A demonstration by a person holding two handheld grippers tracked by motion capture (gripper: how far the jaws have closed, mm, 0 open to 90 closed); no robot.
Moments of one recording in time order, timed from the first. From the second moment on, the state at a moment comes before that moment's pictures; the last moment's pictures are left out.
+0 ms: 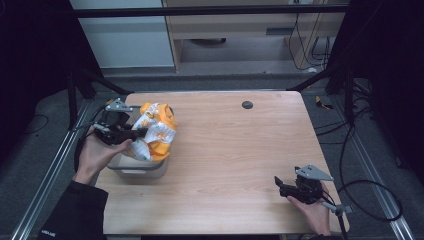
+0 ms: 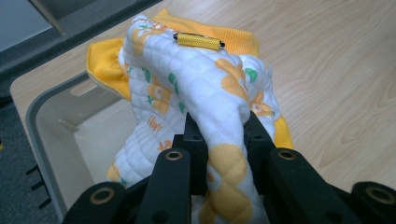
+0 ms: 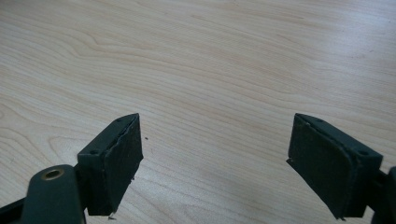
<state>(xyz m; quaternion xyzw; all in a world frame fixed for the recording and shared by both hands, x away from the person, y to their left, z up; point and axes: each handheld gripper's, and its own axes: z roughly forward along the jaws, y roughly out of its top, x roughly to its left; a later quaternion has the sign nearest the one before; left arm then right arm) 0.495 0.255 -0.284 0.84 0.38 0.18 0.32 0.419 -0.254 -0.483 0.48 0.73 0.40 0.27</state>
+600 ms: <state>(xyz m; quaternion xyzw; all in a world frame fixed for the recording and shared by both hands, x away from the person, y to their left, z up) 0.487 0.217 -0.289 0.87 0.34 0.17 0.33 0.418 -0.256 -0.482 0.48 0.73 0.40 0.28</state>
